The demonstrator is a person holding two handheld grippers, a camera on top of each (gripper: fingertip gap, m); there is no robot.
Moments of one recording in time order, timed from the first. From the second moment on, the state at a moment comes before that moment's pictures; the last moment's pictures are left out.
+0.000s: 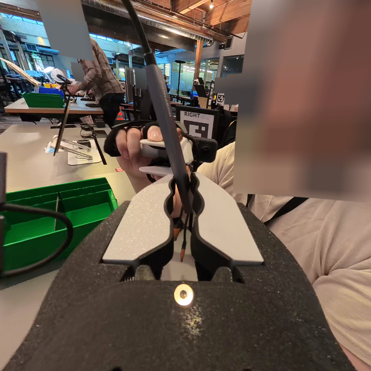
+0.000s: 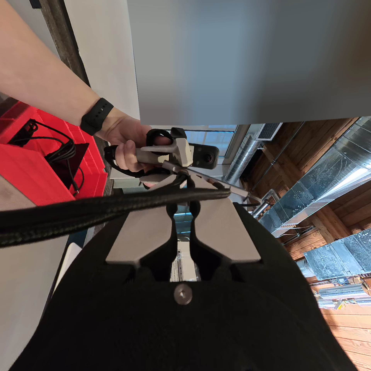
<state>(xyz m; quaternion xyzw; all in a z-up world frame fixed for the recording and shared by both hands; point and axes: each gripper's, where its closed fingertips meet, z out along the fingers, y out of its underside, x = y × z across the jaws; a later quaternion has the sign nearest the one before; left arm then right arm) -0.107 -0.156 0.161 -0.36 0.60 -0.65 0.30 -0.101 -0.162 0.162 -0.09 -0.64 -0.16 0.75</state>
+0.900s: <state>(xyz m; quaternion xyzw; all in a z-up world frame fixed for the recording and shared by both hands) -0.101 -0.145 0.148 -0.42 0.59 -0.66 0.23 -0.092 -0.153 0.150 -0.11 -0.64 -0.14 0.74</state>
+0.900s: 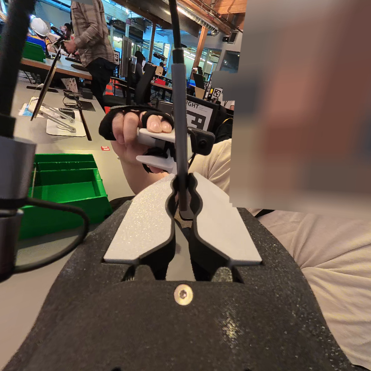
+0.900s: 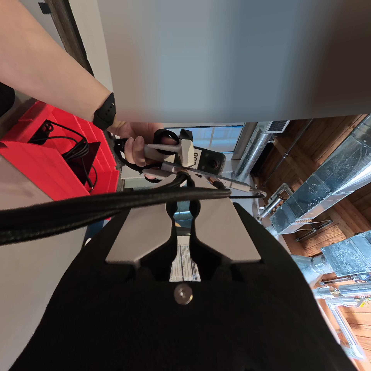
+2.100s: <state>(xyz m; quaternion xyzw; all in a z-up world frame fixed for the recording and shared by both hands) -0.087 -0.116 0.135 -0.49 0.55 -0.62 0.27 -0.079 -0.120 0.141 -0.19 -0.64 -0.01 0.75</state>
